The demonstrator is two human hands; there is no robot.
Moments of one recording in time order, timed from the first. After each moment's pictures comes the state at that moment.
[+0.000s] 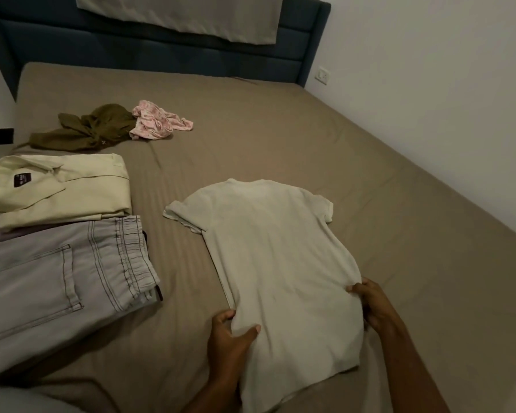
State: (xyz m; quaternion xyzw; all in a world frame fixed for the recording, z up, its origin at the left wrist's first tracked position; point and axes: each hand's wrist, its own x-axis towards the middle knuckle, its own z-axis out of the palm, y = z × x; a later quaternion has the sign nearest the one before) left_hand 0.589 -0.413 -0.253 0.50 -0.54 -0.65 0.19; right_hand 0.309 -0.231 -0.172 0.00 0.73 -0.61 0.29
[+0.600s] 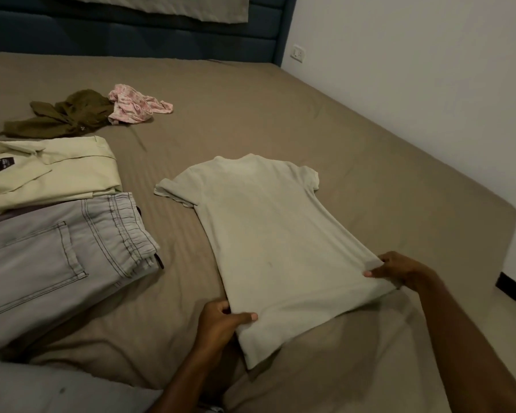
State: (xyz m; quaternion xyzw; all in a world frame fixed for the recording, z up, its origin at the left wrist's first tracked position) left_hand 0.650 -0.416 -0.243 0.38 -0.51 -0.77 0.10; right_hand 0.289 -0.133 -0.157 -0.06 0.90 -0.27 0.33
